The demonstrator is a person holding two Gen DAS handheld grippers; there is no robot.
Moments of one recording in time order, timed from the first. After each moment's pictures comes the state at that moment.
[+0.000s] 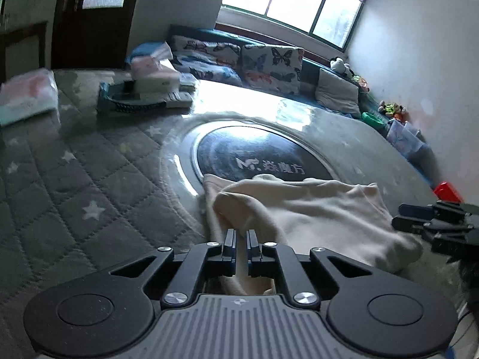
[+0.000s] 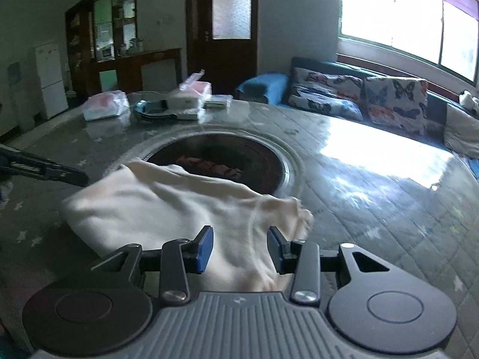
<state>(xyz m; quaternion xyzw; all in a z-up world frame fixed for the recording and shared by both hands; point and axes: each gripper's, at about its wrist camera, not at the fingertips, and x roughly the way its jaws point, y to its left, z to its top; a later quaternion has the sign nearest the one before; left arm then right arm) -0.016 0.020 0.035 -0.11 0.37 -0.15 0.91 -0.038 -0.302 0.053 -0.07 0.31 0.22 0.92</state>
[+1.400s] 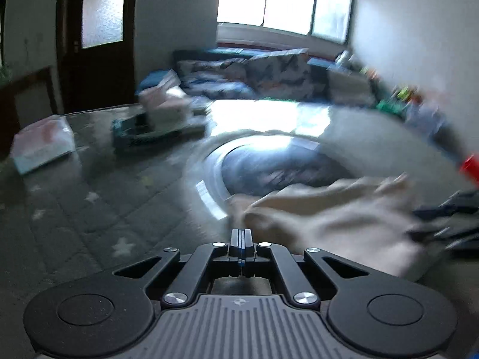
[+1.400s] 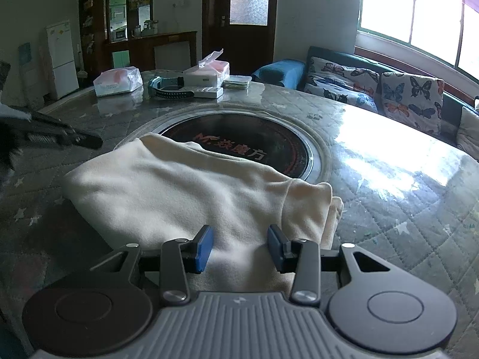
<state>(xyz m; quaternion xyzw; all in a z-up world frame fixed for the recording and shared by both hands) -0.023 0.008 0.050 -0.03 0.32 -0.13 0.94 -0.034 -0.284 0.031 -0.10 0.33 0.24 0.91</state>
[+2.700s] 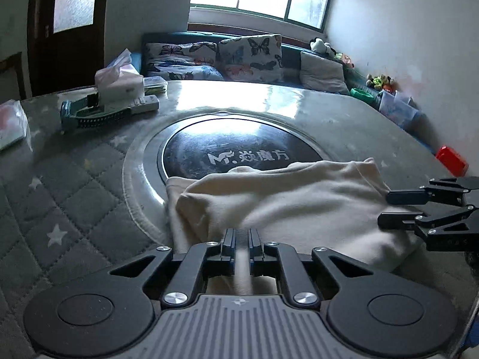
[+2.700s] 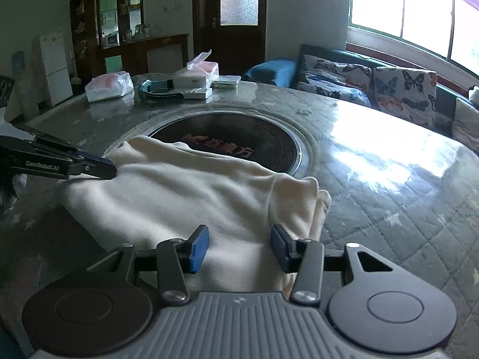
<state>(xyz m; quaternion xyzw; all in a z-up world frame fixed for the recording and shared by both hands) -0.005 -0.018 0.023 -0.02 0.36 -0.17 0.92 -0.030 -0.297 0.029 -0.08 0.34 0.23 0.91</state>
